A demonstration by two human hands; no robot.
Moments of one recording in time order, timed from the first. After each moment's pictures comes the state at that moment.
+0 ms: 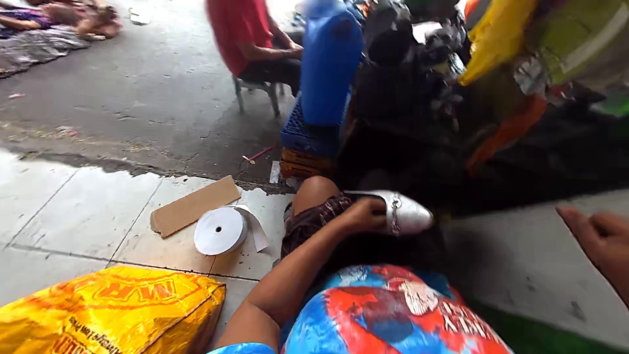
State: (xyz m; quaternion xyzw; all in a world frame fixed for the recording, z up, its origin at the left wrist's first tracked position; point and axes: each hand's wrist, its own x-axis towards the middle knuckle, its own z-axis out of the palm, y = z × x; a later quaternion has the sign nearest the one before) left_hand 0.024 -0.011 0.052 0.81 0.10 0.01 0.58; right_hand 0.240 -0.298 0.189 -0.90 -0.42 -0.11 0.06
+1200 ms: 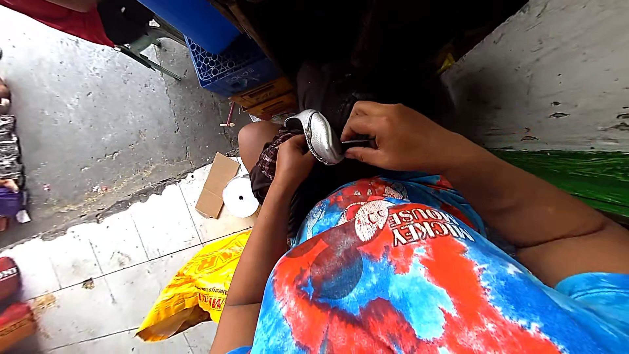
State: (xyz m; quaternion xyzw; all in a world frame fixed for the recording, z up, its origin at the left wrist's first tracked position) left_hand 0.010 -0.021 0.032 0.88 0.29 -0.02 0.38; right_hand 0.173 -0.202 0.076 -0.67 -0.60 0.21 0.37
